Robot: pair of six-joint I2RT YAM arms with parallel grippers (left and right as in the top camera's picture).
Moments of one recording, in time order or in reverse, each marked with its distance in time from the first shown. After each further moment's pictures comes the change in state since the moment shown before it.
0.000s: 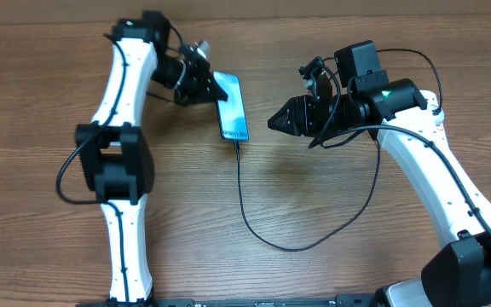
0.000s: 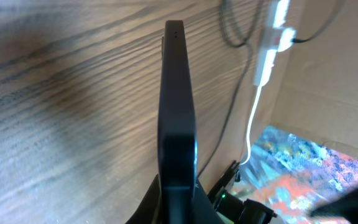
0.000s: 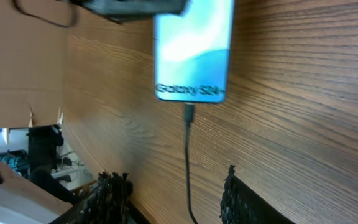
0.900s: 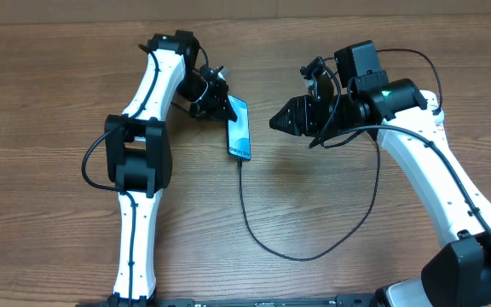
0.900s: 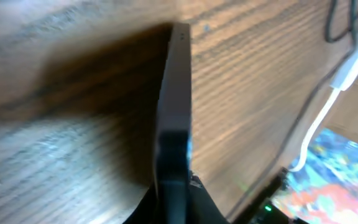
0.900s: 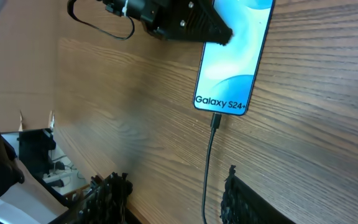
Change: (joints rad) left arm -0.072 0.129 0.022 0.055 -0.195 -0.037; right arm 0.000 0.000 0.000 -0.003 0.028 0.000
